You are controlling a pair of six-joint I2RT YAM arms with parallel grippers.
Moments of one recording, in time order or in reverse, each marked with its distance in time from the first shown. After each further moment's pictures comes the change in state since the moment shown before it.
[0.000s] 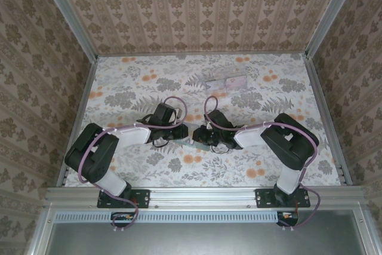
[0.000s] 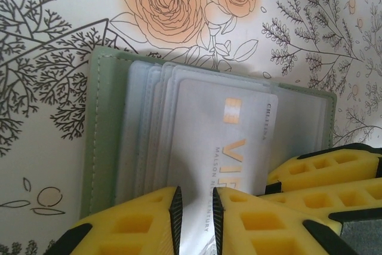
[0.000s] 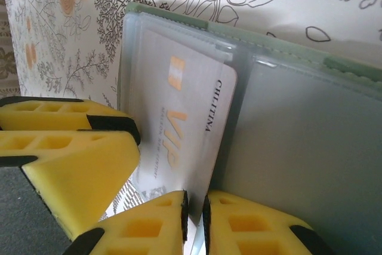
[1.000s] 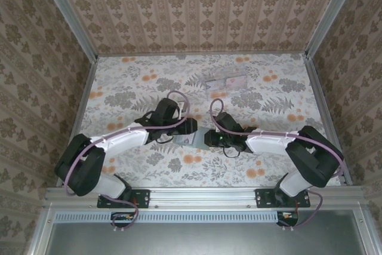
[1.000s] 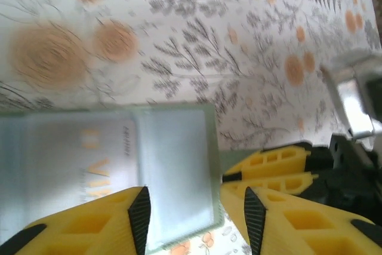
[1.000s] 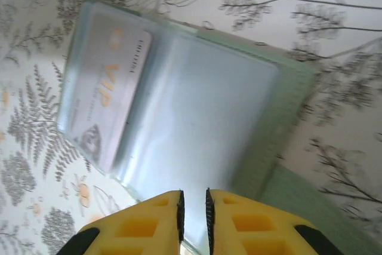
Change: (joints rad) left arm -0.066 -0.141 0.070 -0.049 -0.019 -0.028; right arm 0.003 -0.231 -0.065 -0.276 0.166 -0.240
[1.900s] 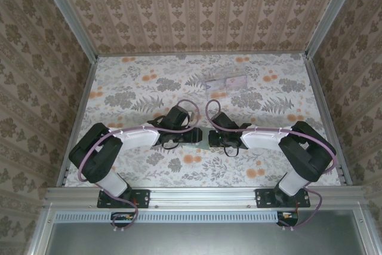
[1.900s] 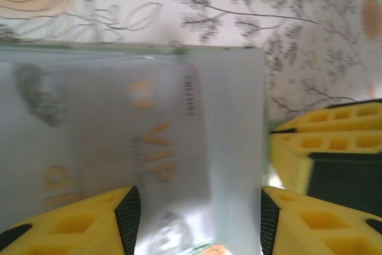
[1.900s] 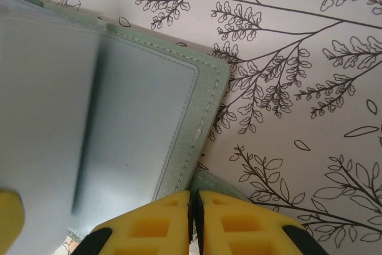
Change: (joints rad) left arm -0.102 0.163 0.004 0.023 -0.026 -0.020; right arm 0.005 0.061 0.070 -0.176 0.137 -0.071
